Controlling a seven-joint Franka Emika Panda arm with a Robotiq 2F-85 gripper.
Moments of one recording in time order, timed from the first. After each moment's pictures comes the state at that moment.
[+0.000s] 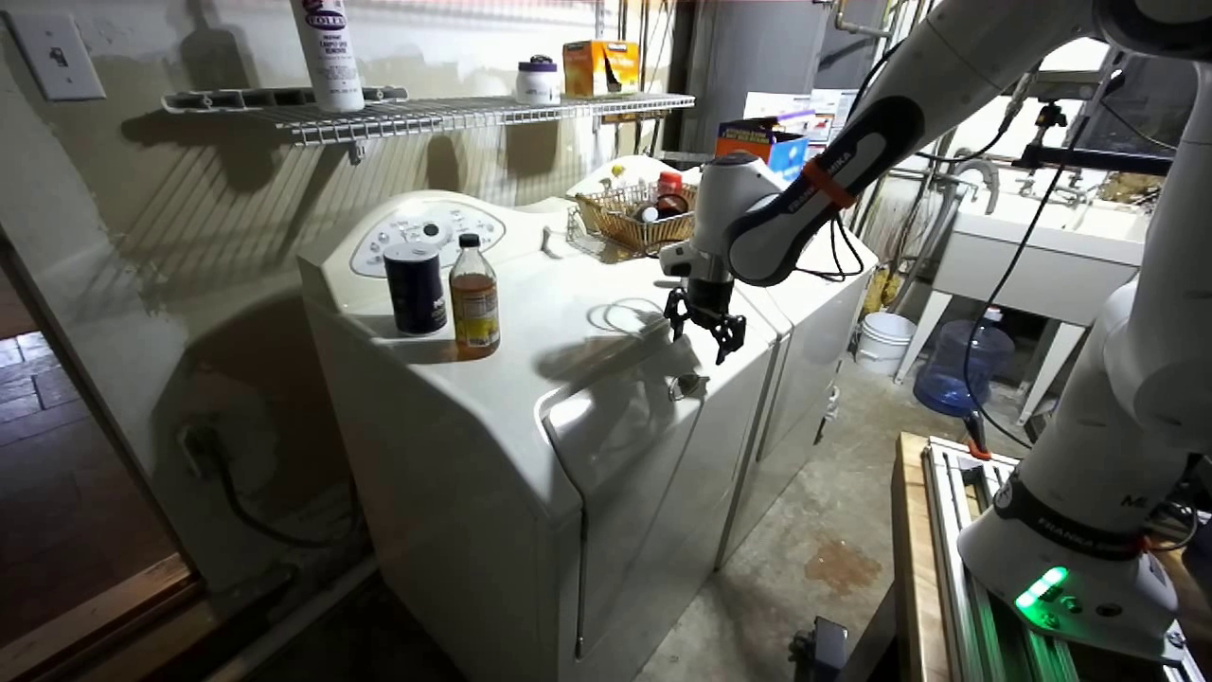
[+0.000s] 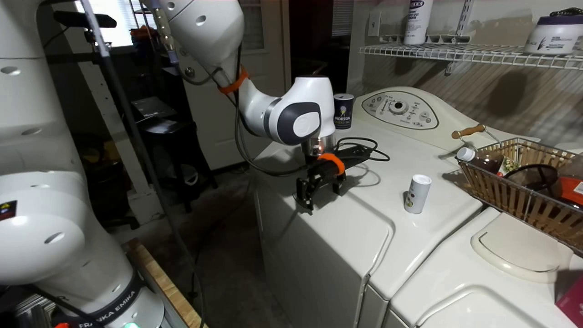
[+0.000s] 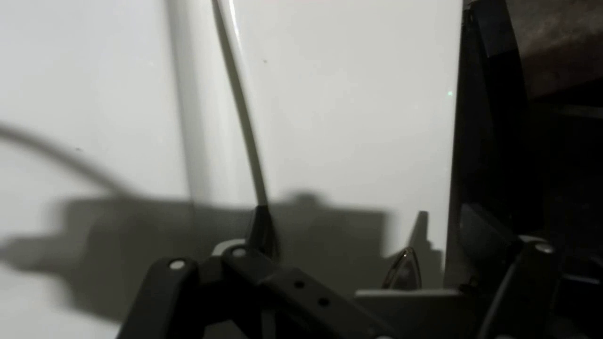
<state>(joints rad) -0.18 0.16 -0.12 -2.38 -0.18 2.61 -1.40</state>
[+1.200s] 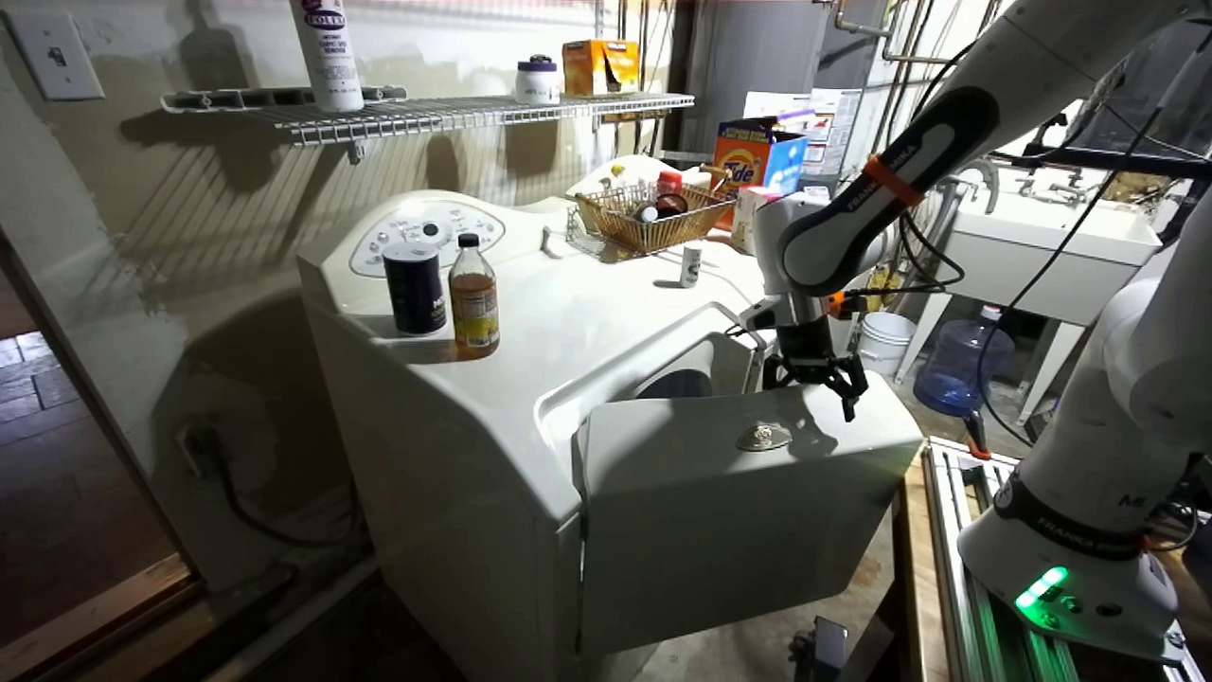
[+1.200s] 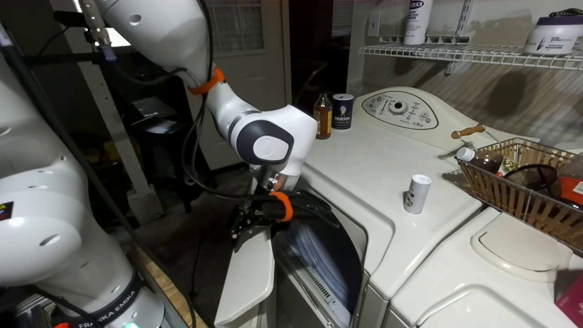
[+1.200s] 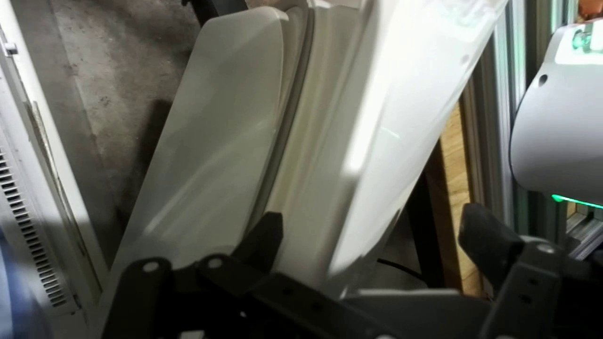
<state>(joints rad) -0.21 -0.03 -0.15 -2.65 -0.02 2.17 -1.54</state>
